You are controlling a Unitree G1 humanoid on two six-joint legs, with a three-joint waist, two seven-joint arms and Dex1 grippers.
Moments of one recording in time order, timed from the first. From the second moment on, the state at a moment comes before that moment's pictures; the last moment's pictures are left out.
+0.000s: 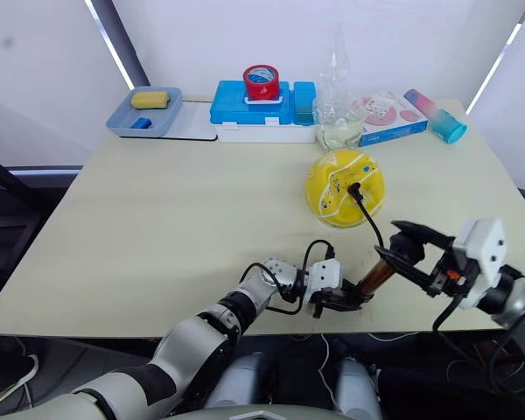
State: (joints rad) left arm -0.73 -0.11 -0.34 1.23 0.22 -0.53 -1.09; right arm 0.24 -0.80 -0.46 -0.65 0.83 0.35 0.80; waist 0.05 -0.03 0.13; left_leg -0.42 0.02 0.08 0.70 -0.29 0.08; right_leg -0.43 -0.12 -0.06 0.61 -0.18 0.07
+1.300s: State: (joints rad) left arm -0.73 -0.13 -0.35 1.24 0.22 -0.53 -1.09; right arm 0.27 -0.66 -0.24 -0.49 0.54 0.12 0.85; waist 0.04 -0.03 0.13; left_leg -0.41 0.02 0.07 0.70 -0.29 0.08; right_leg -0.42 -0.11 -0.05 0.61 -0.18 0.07
